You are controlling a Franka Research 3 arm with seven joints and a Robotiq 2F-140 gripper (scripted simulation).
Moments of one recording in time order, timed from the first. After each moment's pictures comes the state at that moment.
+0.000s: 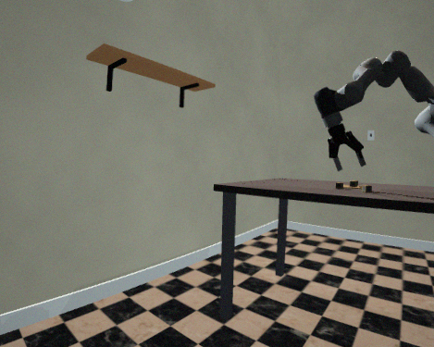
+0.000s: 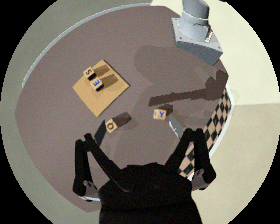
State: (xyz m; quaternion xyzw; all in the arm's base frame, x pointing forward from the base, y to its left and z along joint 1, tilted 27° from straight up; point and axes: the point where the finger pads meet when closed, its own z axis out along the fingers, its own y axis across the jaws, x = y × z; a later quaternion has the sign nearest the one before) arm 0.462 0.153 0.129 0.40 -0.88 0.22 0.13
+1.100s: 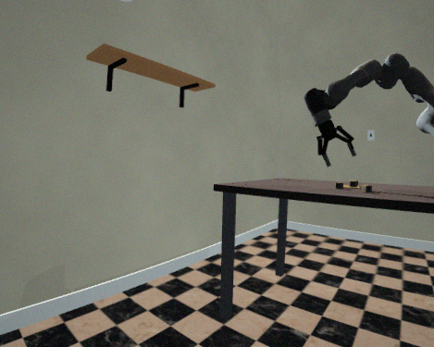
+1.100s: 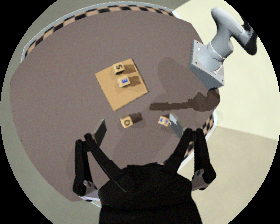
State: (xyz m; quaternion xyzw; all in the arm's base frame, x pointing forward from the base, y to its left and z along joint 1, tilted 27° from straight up) arm 0.502 0.117 0.192 0.53 -0.82 0.14 0.16
